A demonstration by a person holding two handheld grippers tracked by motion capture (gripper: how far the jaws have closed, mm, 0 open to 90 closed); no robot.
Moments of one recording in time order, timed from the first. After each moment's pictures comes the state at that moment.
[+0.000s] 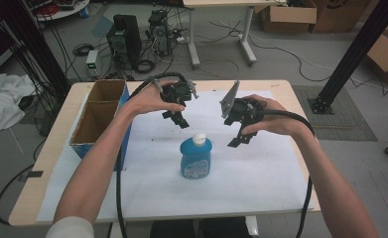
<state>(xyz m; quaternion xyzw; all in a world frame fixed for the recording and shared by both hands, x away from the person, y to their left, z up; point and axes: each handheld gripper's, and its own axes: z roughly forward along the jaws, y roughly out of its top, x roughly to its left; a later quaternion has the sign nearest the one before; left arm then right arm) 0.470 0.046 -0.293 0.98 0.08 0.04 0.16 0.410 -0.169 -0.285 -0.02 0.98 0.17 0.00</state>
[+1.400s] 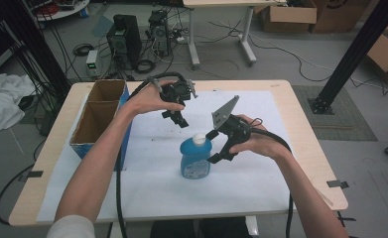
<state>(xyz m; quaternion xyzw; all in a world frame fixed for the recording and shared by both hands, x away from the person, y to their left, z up) 0.474 0.049 -0.296 0.98 0.08 0.04 0.16 0.386 -0.150 -0.327 0.00 0.94 0.34 -0.06</state>
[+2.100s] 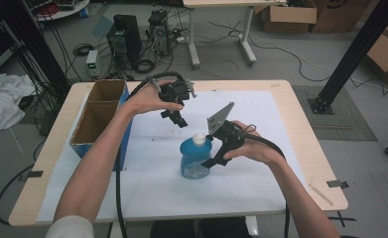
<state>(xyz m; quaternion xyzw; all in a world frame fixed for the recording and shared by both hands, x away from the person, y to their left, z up) 0.474 0.052 -0.295 0.98 0.08 0.04 0.16 0.381 -0.138 -0.345 0.00 0.93 0.36 -0.07</state>
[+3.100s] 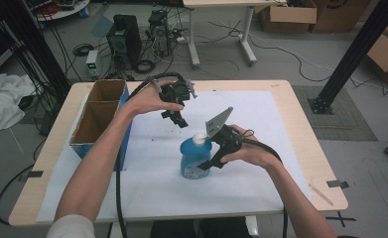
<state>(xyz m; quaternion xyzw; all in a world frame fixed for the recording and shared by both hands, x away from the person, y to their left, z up) 0.475 0.051 -0.297 0.98 0.09 0.04 0.16 0.377 -0.135 -0.356 0.00 0.93 0.37 -0.06</state>
